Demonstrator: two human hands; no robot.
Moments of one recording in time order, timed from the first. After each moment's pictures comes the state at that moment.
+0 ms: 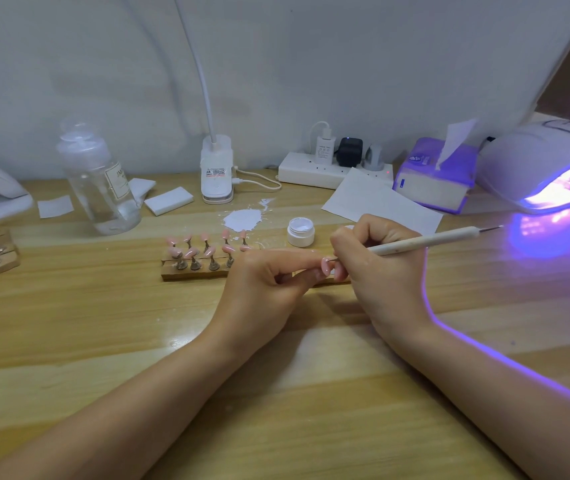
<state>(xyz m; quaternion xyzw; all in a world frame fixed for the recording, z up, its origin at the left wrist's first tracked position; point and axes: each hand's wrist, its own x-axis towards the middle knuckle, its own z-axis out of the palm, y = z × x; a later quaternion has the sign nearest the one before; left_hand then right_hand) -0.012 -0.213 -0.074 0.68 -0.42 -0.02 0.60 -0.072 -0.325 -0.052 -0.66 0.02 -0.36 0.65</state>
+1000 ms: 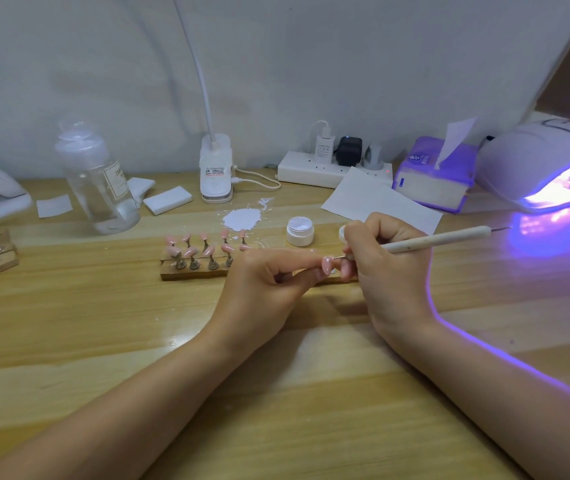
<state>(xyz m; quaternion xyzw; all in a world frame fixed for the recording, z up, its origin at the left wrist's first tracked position) -0.012 -0.212 -0.073 0.68 -0.43 -0.02 0.60 -0.070 -0.327 -0.053 -0.62 0.05 -0.38 0.68</state>
